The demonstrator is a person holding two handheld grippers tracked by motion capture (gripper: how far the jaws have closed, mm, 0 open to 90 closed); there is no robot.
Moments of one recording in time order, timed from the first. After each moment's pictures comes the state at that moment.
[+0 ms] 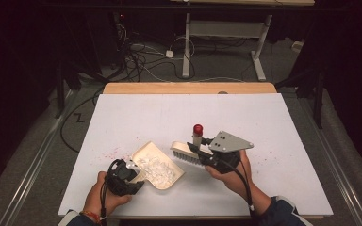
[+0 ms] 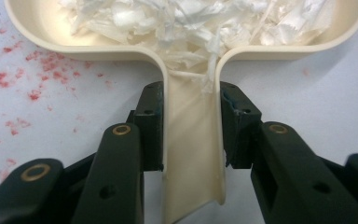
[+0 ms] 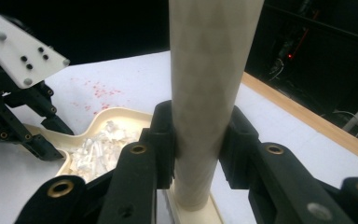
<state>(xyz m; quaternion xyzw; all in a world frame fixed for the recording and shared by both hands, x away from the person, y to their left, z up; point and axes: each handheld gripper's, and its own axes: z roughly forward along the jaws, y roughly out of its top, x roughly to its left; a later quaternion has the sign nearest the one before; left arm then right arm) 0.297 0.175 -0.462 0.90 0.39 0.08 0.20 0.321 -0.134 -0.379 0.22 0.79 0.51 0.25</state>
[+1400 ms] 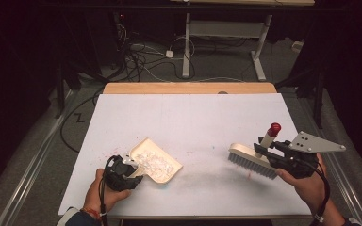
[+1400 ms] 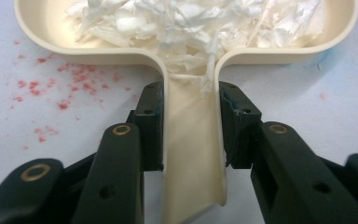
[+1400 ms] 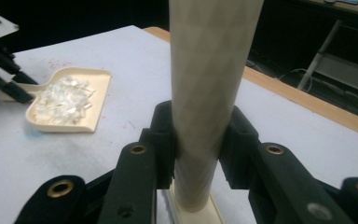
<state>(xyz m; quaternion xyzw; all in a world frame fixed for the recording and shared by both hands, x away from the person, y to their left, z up) 0.306 0.183 -0.460 0.88 0.41 0.09 0.23 0.299 -0.290 -0.354 0.29 0.79 0.48 0.25</state>
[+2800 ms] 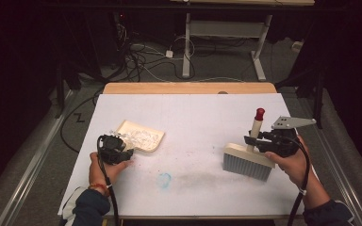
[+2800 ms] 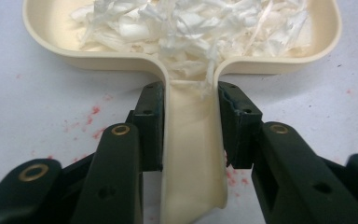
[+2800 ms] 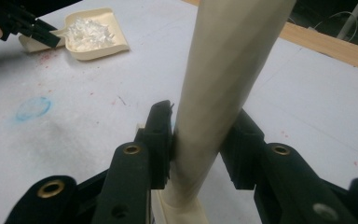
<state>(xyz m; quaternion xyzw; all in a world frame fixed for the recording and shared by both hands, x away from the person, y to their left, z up) 0.371 0.212 -0.463 0.78 0.56 0.13 0.26 0.372 -0.285 -0.381 0.34 0.81 0.44 0.17</state>
